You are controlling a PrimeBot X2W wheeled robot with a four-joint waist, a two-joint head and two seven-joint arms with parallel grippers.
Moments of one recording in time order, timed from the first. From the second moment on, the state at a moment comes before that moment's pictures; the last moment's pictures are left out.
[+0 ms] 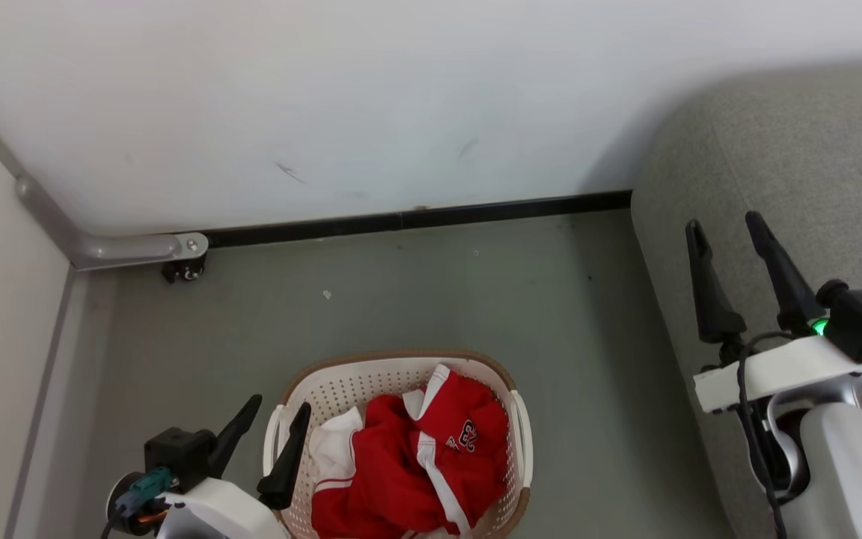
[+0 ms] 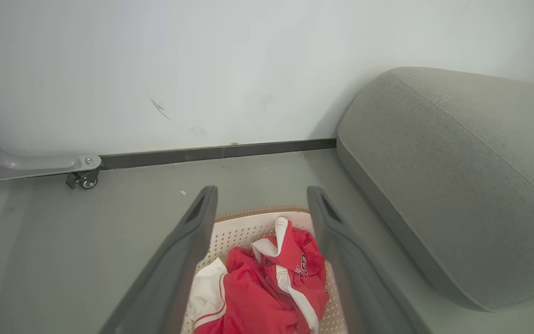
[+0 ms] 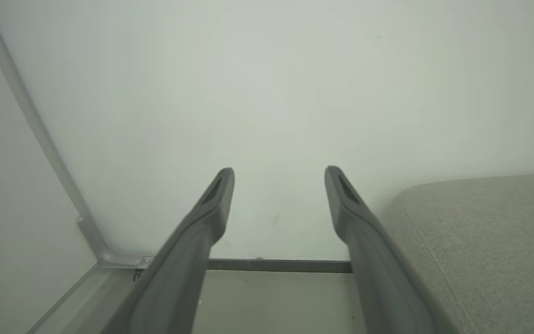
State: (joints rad) left arm -0.22 0.14 -0.37 0.46 -0.52 -0.13 -0.25; right arm -0.25 -0.04 -0.02 0.10 0.13 0.12 -0.25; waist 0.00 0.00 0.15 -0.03
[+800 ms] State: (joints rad) left arm -0.42 0.15 -0.42 0.64 -0.62 -0.13 -0.13; right arm -0.45 -0.05 0.02 -0.01 0.13 0.12 -0.25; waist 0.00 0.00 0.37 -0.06
